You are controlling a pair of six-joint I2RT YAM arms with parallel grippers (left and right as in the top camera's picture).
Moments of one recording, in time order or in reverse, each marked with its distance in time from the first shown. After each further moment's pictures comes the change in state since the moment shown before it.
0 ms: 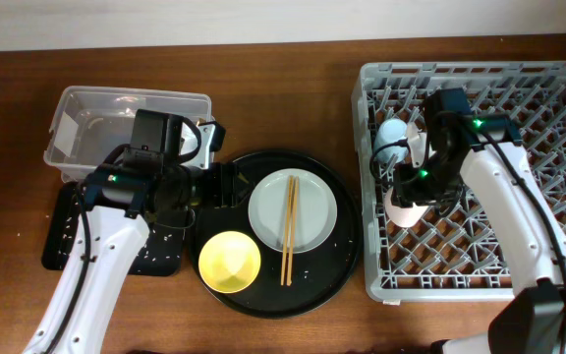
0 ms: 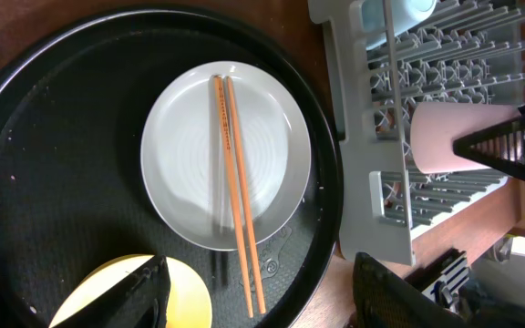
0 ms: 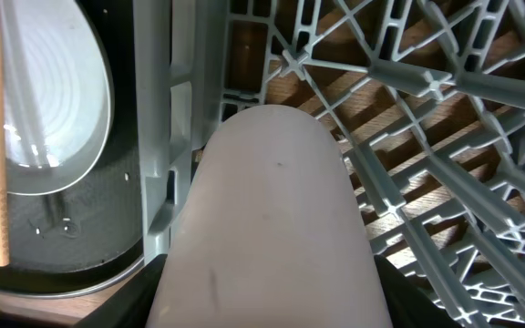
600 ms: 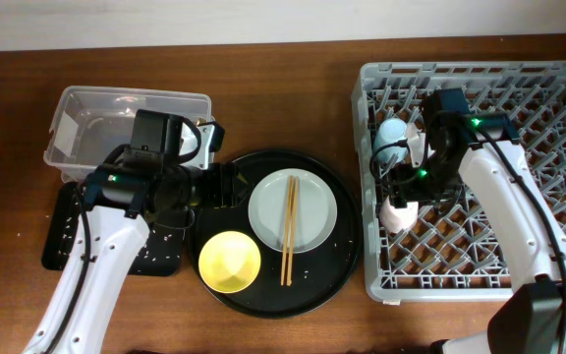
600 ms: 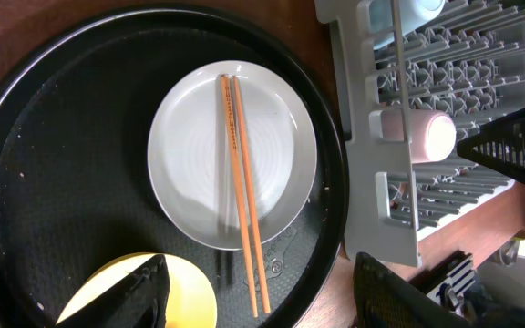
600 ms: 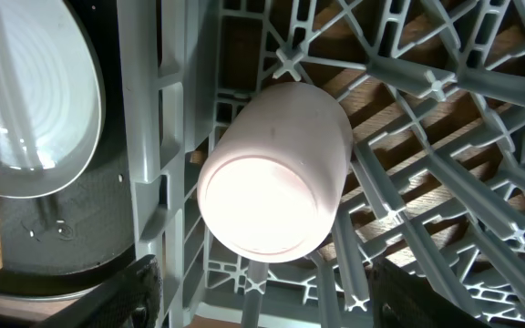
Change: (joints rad) left arm 0.000 0.000 0.000 -0.004 -0.016 0.000; right arm 0.000 0.009 0.000 0.002 0.005 0.005
